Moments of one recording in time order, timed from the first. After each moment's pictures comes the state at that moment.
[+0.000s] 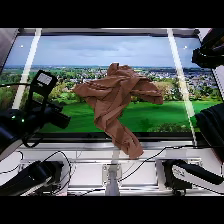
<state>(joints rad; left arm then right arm) -0.78 -0.63 1.00 1.96 -1.32 -1.82 -0.04 -1.25 1.80 -1.60 1.52 1.59</state>
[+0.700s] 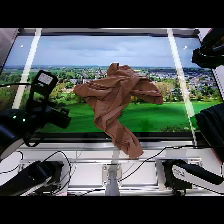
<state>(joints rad) -0.78 -0.65 1.00 1.95 -1.32 -1.82 -0.04 -1.25 1.80 -1.60 1.52 1.59</state>
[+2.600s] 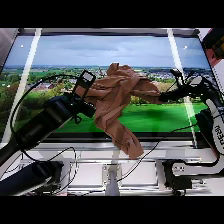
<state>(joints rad) -0.78 -0.99 1.00 1.96 -1.06 -1.86 -0.20 -1.50 1.12 -1.20 1.02 0.97</state>
